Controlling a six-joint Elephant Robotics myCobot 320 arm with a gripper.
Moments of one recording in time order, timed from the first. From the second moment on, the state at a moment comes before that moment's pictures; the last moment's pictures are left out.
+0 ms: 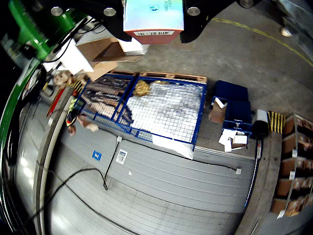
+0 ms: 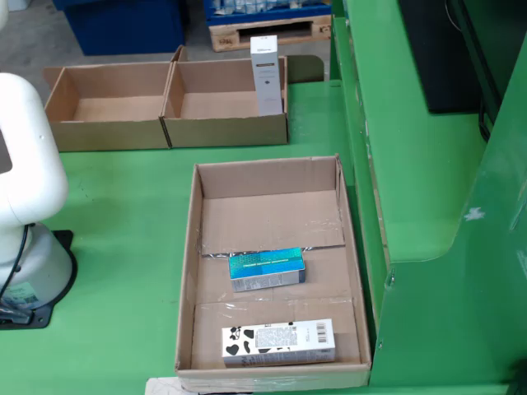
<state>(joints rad) 1.88 -0.87 -0.03 0.50 0.97 -0.13</state>
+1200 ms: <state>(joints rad) 1.89 -0.33 -0.02 -0.02 1.48 0.30</state>
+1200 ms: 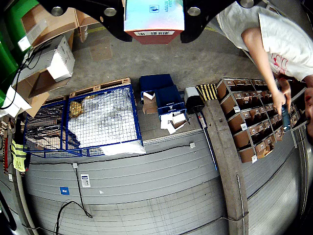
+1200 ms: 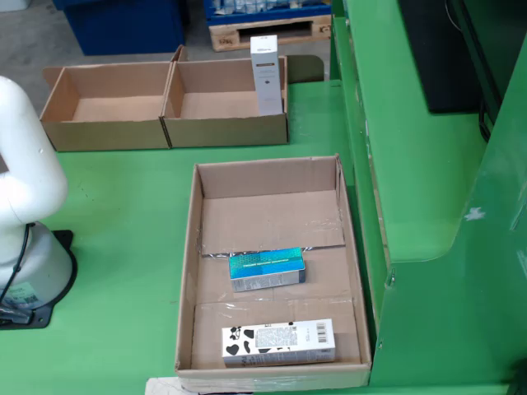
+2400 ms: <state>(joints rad) 1.43 -0.50 -0.02 -0.25 1.66 -0.18</state>
